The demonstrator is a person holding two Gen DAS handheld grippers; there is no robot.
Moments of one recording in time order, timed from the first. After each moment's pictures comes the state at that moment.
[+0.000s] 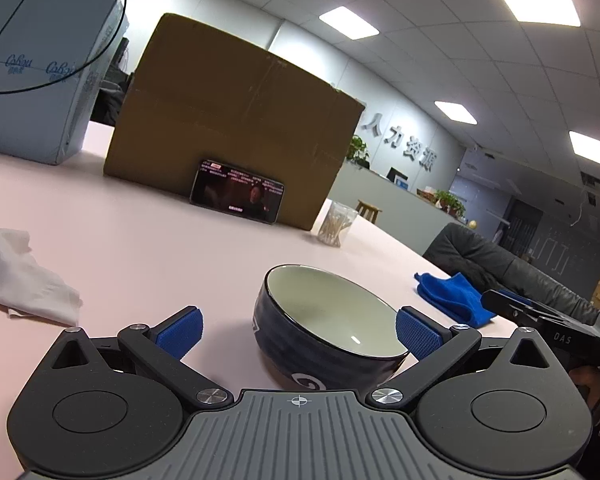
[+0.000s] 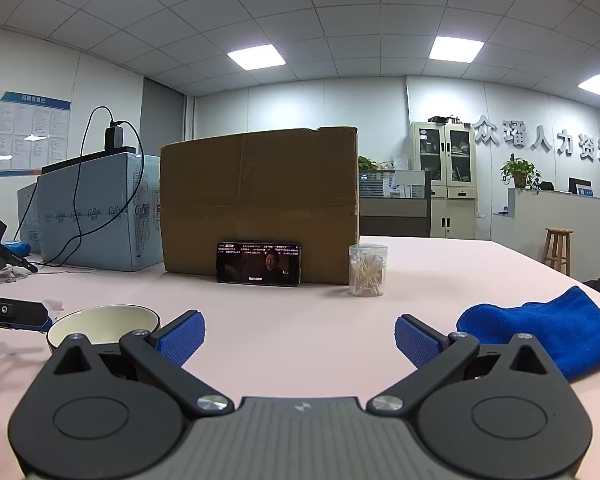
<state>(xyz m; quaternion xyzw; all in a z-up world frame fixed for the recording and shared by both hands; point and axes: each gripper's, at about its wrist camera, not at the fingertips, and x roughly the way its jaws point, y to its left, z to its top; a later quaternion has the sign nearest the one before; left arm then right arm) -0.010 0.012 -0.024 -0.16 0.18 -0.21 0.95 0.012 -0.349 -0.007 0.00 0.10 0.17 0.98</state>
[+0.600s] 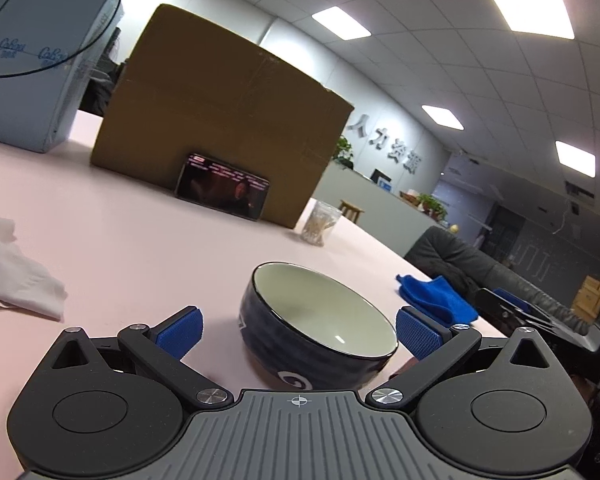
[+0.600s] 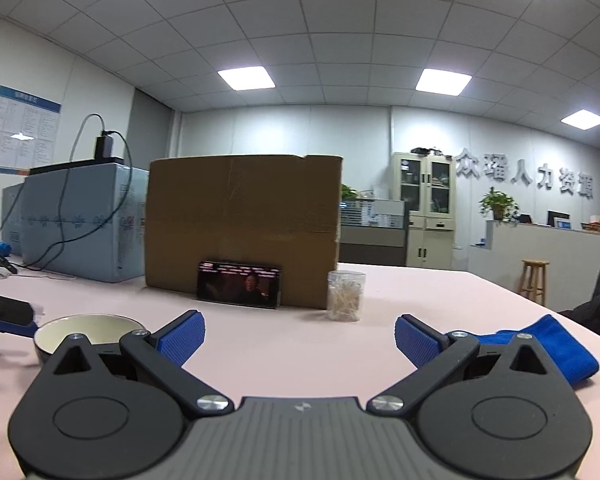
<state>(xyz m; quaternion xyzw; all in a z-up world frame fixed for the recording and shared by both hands) -0.006 0.018 -0.028 -0.18 0.18 -0.24 0.94 -0.005 -0.344 -0.007 -0.02 0.05 0.13 0.99</state>
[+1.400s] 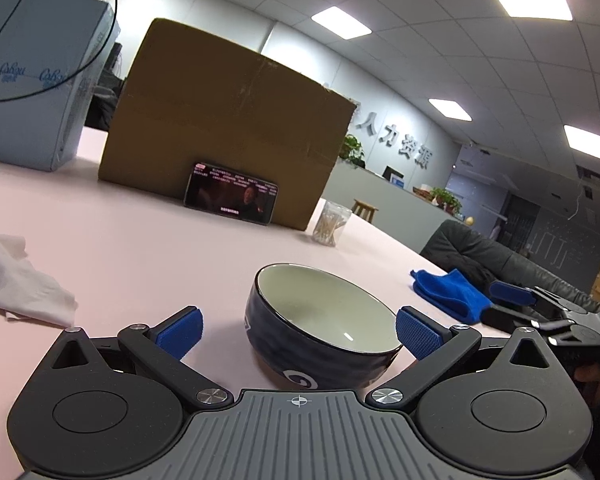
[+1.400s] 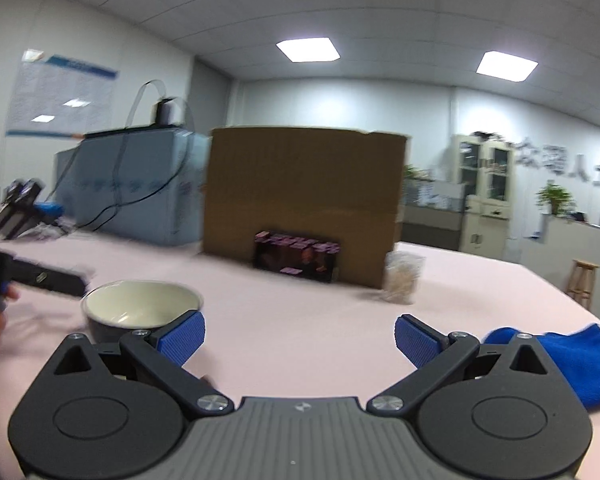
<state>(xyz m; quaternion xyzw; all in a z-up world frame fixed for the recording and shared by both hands) -0.015 0.008 -0.023 -0.15 0.17 -0.21 0.95 -0.001 -0.330 -0.001 -0.08 0.11 0.26 0.96</state>
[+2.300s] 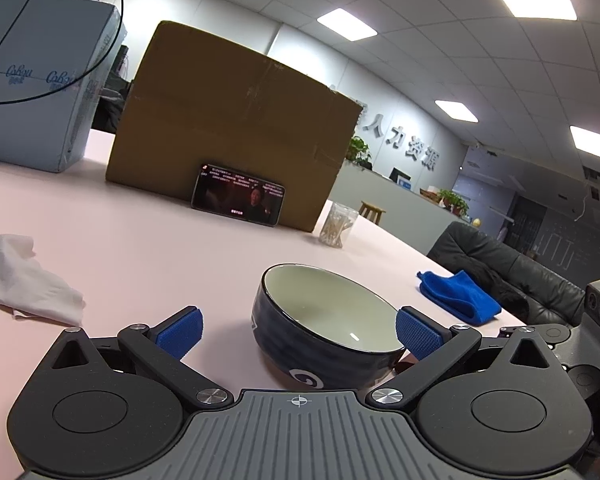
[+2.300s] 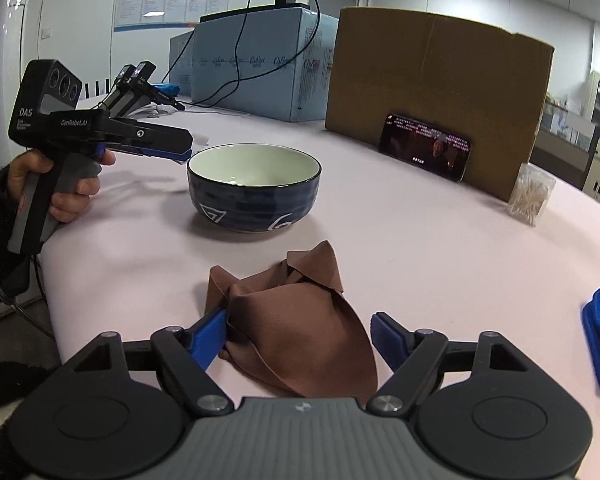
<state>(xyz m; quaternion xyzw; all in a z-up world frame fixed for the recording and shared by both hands) -0.015 0.011 -0.025 -0.15 0.17 -0.20 0.95 0.008 -0.317 -0.020 -0.15 0.27 0.40 0.86</state>
